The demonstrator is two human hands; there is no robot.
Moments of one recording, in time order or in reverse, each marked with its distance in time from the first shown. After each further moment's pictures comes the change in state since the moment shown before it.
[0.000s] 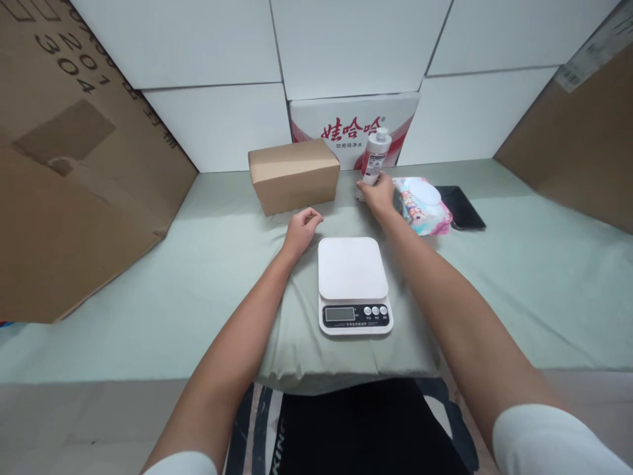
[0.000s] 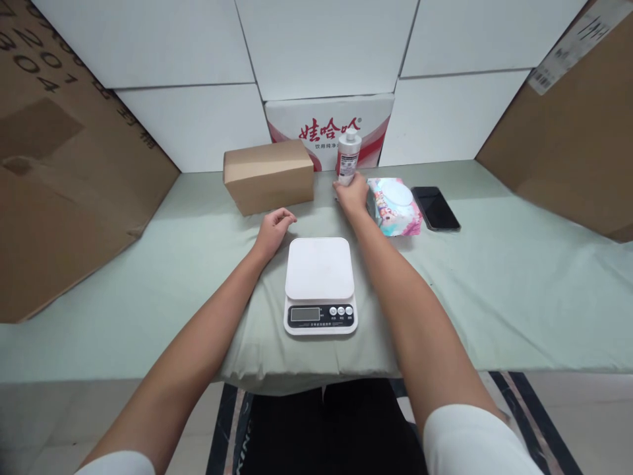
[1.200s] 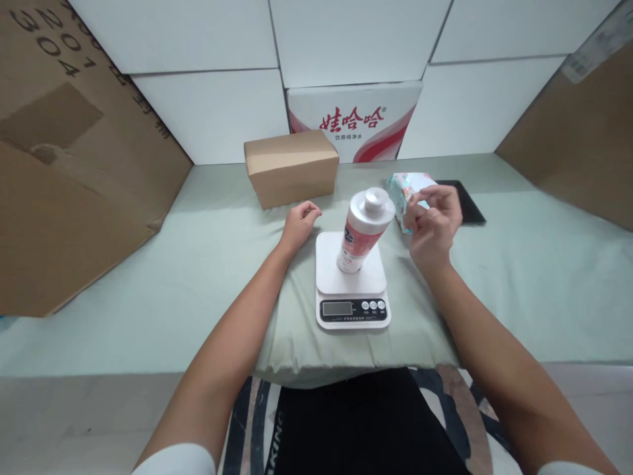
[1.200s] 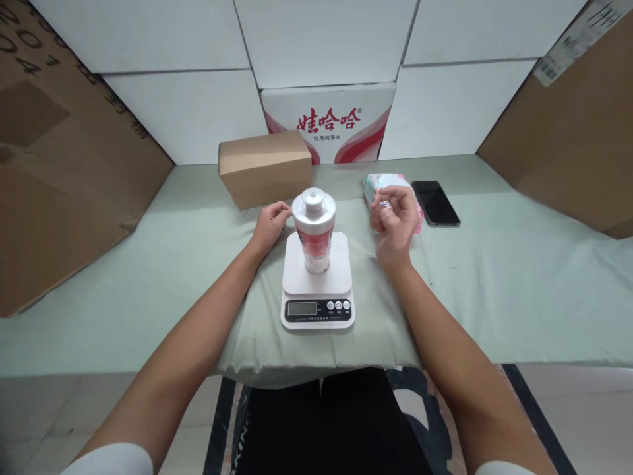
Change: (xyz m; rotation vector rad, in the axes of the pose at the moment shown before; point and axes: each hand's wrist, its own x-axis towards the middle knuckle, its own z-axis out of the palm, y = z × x) left_hand 0.000 -0.007 0.001 0.006 0.001 0.045; right_hand -0.111 0.020 -0.107 0.628 -0.004 -0.451
